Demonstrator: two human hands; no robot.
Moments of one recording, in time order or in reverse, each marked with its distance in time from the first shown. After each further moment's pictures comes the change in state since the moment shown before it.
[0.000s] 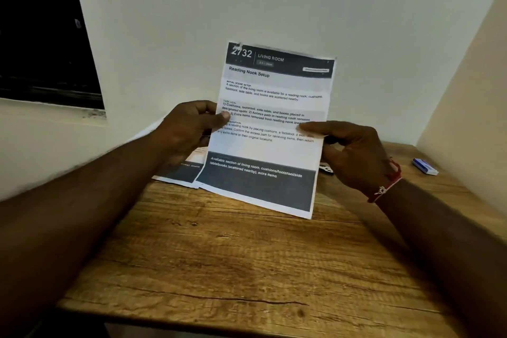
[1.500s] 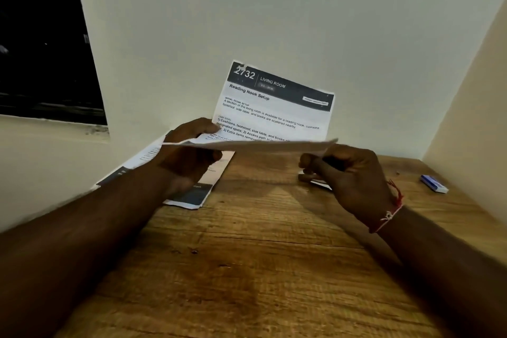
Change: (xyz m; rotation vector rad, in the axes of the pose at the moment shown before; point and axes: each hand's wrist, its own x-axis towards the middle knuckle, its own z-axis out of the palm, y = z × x) left_hand -0.012 0.008 0.009 -0.357 0.144 -0.144; right_hand -0.004 -0.006 0.024 0.324 0.059 0.158
